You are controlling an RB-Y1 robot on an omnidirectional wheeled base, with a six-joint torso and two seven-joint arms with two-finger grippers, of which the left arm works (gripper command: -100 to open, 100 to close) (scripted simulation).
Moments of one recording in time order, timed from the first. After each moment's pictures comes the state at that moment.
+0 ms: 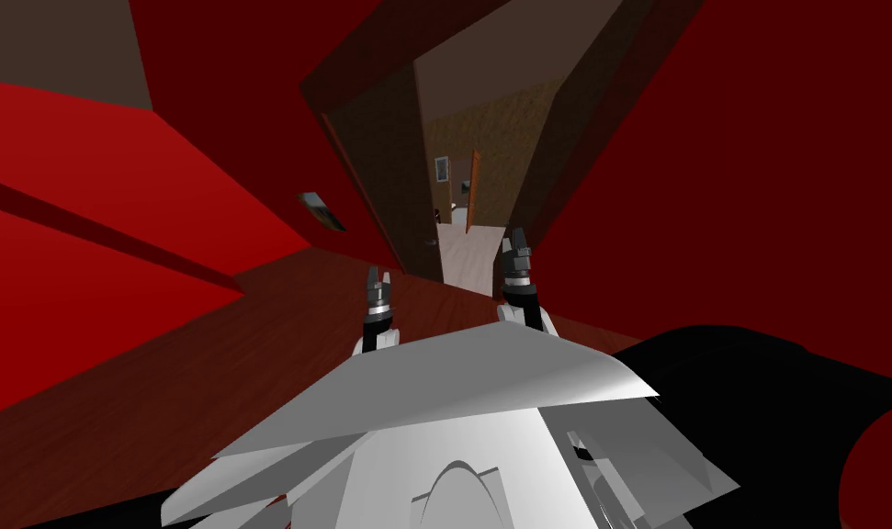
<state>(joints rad) 0.39 0.04 -0.08 -1.97 -0.10 -0.55 0.04</state>
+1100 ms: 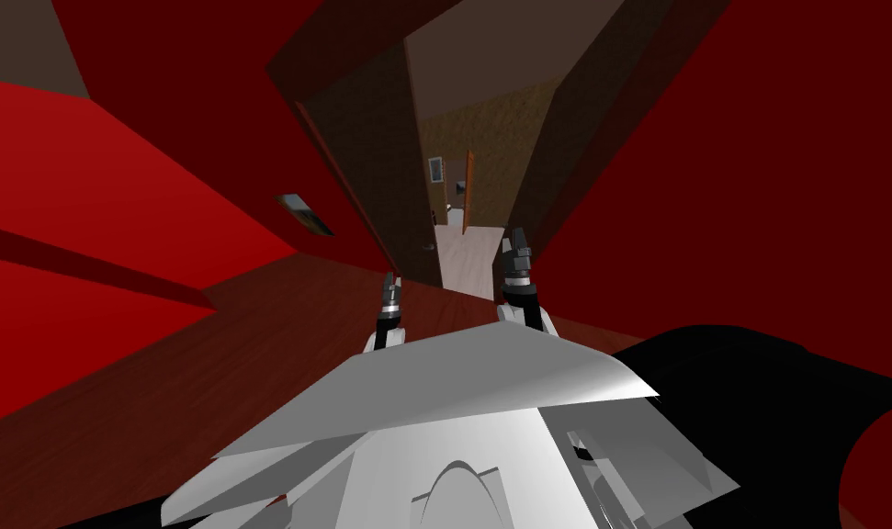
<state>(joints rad) 0.29 0.08 -0.10 -1.72 -0.09 -0.59 0.06</state>
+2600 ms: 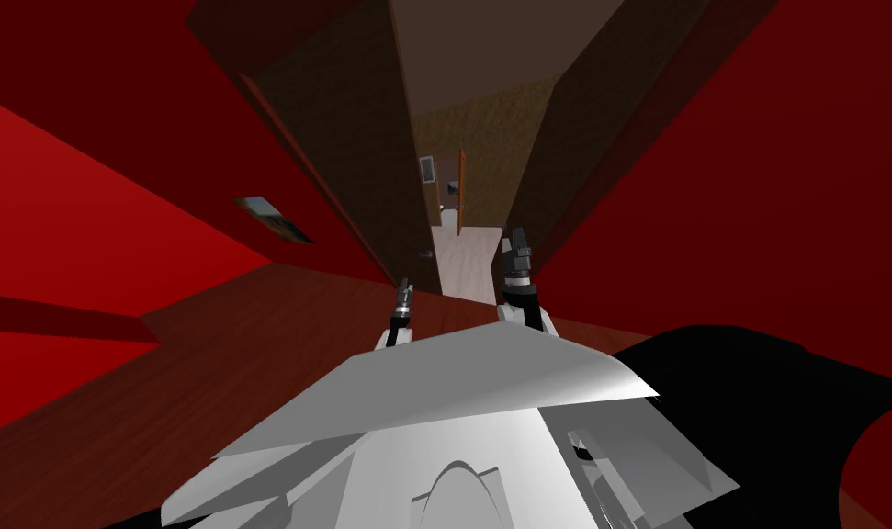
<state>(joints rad) 0.14 0.09 -0.15 -1.34 -0.09 -0.66 0.08</state>
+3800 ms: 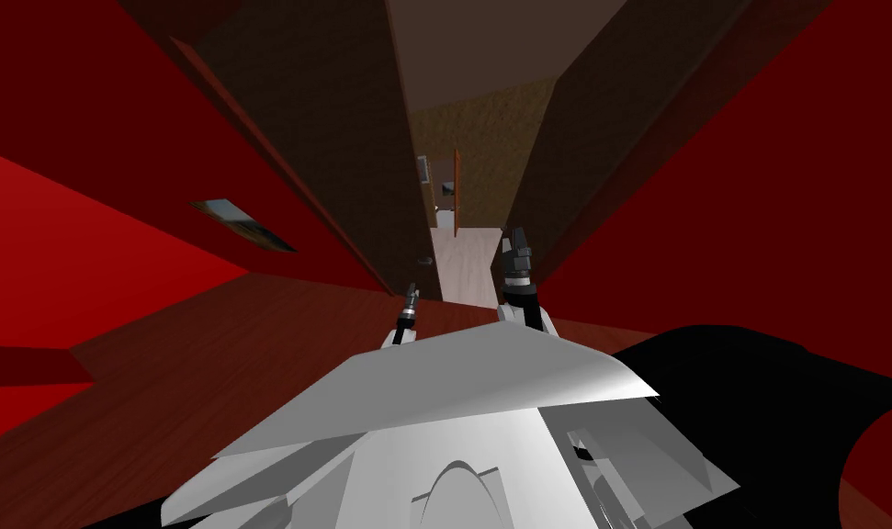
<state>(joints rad) 0.03 0.09 -0.18 -1.07 -0.08 -0.71 0.11</state>
